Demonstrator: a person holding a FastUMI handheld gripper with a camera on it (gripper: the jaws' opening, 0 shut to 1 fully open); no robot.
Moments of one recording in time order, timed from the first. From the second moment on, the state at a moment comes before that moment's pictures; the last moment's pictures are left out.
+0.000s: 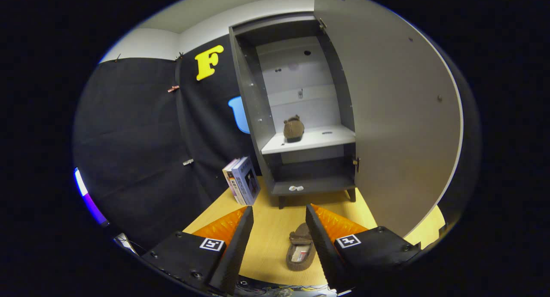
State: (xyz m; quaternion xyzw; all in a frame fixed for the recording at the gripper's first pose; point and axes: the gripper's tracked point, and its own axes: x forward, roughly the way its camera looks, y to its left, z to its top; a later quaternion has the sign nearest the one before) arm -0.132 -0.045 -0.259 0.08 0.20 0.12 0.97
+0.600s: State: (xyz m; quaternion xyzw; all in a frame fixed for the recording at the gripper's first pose) arm -0.108 -0.012 -0.464 0.06 0.39 0.06 0.92
